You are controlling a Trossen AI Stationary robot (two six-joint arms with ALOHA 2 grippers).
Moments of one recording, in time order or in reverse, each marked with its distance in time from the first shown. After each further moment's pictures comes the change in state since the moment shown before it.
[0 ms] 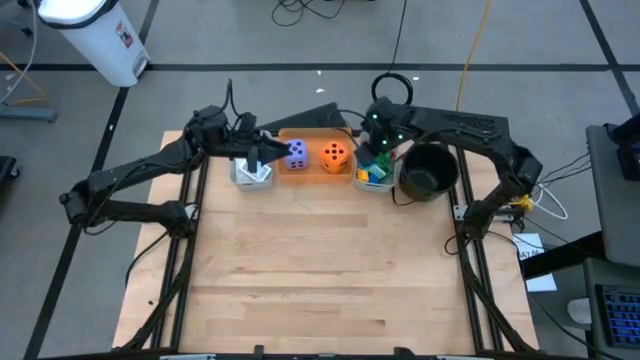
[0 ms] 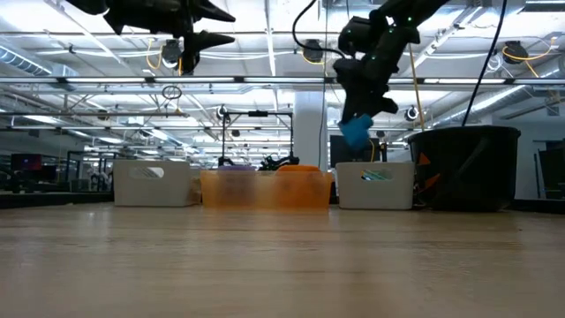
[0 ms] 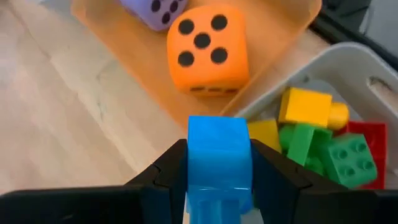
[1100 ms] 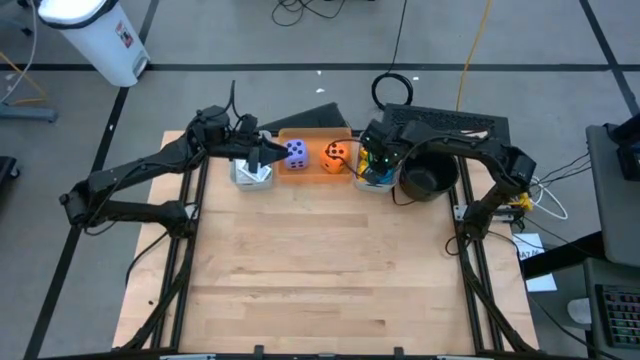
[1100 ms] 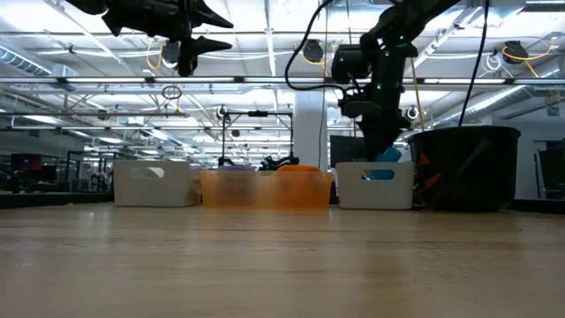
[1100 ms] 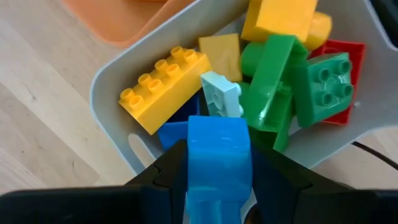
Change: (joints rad) left arm 0.010 0.000 0.000 -0.067 0.004 -0.002; right arm 0.066 0.041 -0.096 -0.153 0.205 -0.063
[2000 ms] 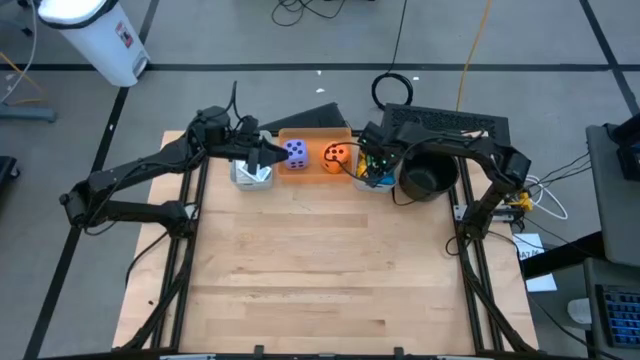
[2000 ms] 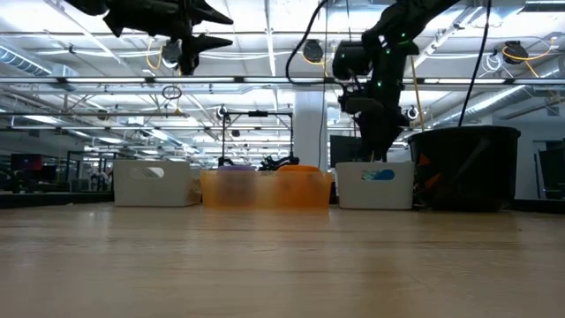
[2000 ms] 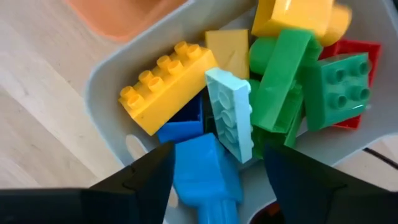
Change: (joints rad) left arm 0.000 0.000 0.000 -0.015 0.026 0.003; right arm 0.002 0.042 0.000 0.007 -0.003 -0.021
